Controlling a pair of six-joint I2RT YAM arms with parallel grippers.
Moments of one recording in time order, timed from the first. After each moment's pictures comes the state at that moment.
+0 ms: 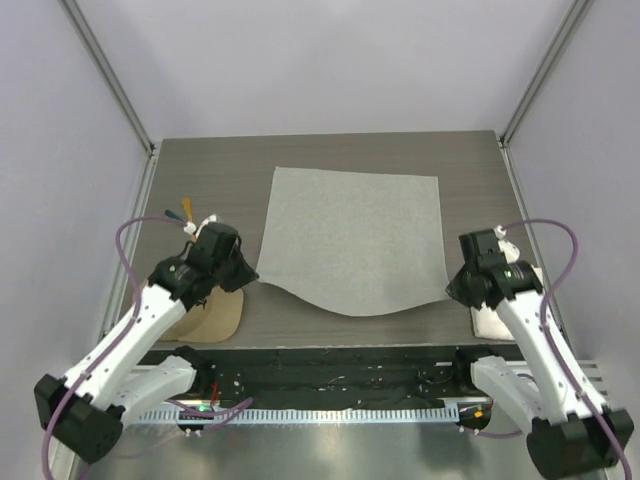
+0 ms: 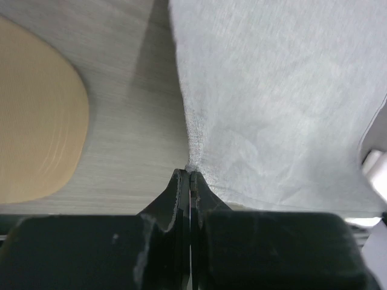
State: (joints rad) left arm -0.52 0.91 0.81 -0.80 -0.13 -0.97; right arm 0.18 0.79 0.76 -1.10 0.22 0.84
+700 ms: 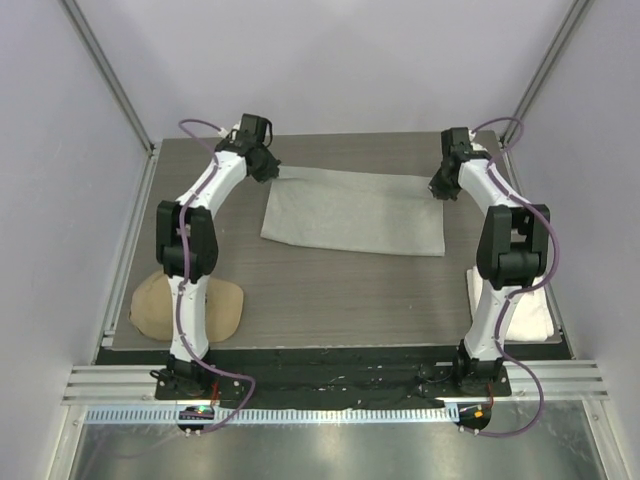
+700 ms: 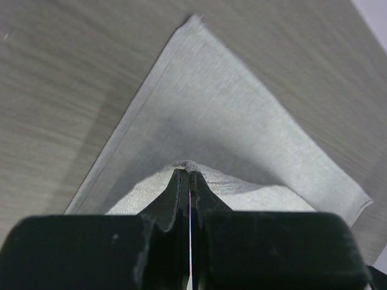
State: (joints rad) left arm -0.26 2.17 1.92 -0.65 -0.10 -0.89; right arm 0.04 1.97 1.59 -0.65 0.22 0.65
